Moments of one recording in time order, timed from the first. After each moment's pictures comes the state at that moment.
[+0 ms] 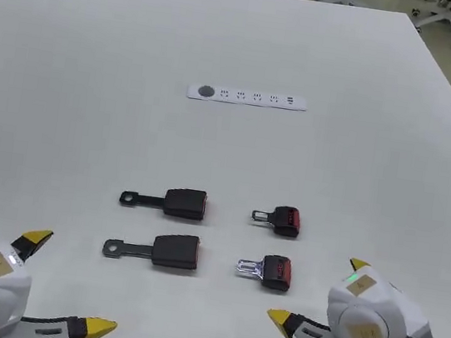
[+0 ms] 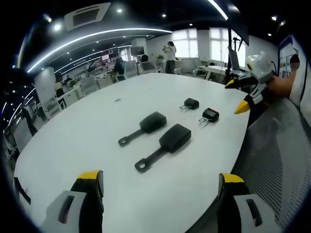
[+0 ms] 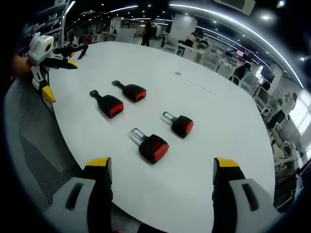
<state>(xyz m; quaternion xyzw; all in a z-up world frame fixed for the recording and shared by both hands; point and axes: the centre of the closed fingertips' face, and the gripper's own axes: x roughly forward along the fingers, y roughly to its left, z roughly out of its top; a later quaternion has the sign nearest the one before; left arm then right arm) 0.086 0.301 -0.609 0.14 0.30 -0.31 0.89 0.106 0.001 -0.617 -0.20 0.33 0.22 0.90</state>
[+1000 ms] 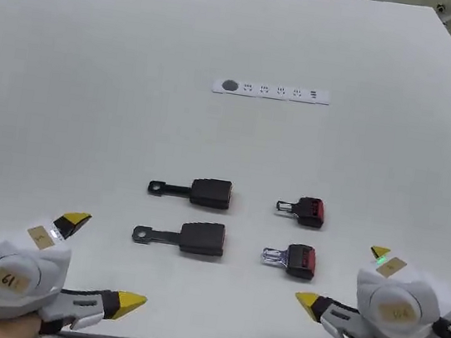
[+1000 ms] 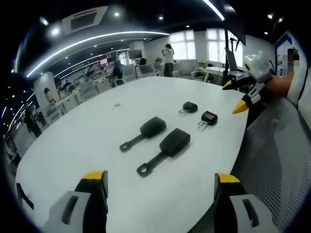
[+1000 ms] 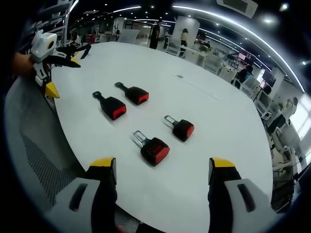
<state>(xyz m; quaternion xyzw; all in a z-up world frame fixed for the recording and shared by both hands) 0.088 0.304 -0.600 0.16 0.28 -0.32 0.89 0.105 0.006 -0.609 -0.21 0.31 0.24 0.89</state>
